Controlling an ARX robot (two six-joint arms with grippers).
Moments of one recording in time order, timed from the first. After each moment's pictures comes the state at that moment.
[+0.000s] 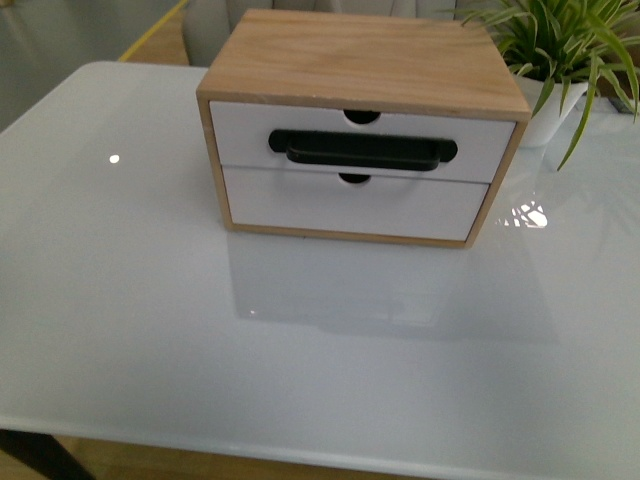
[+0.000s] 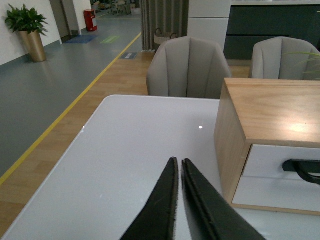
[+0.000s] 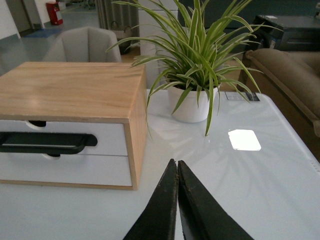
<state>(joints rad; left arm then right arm) 0.00 1.18 0.26 0.92 0.00 0.01 0.00 1.03 0.12 0.89 0.00 -0.02</state>
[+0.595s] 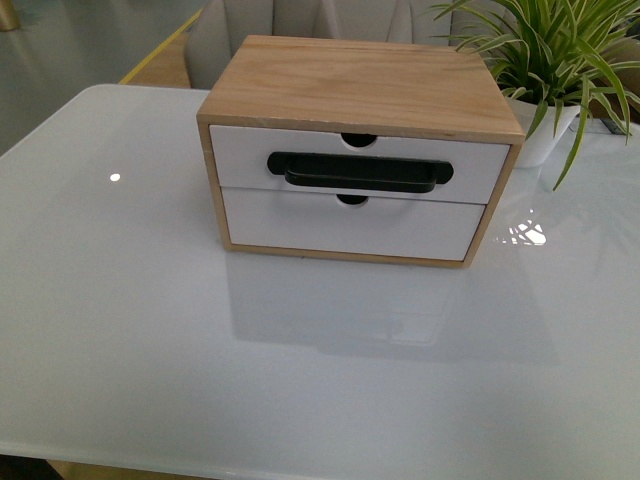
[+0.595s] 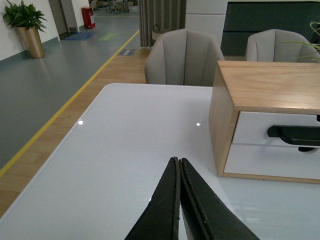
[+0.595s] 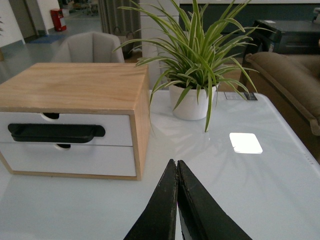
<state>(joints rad) 0.00 0.80 0.02 0.76 0.00 0.00 0.00 0.58 0.02 0.57 0.00 -0.01</state>
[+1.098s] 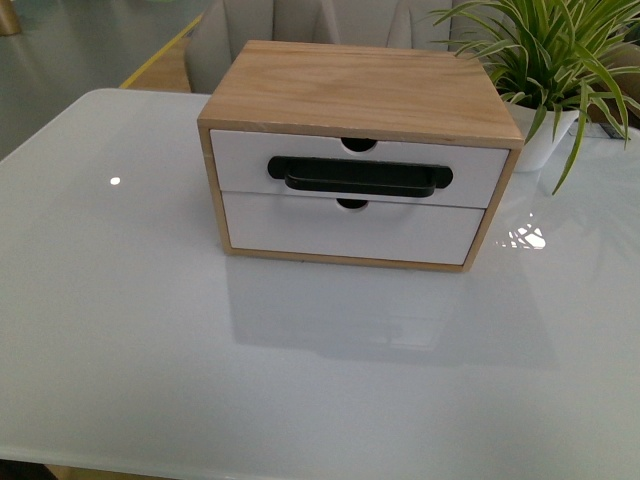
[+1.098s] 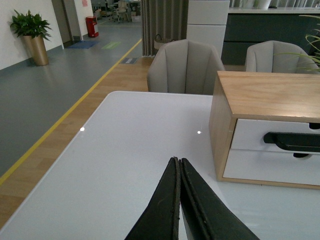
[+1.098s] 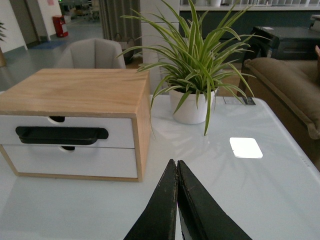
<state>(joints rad) 0.00 0.46 0.02 0.45 0.00 0.00 0.00 0.32 0.02 0.32 0.00 -0.01</state>
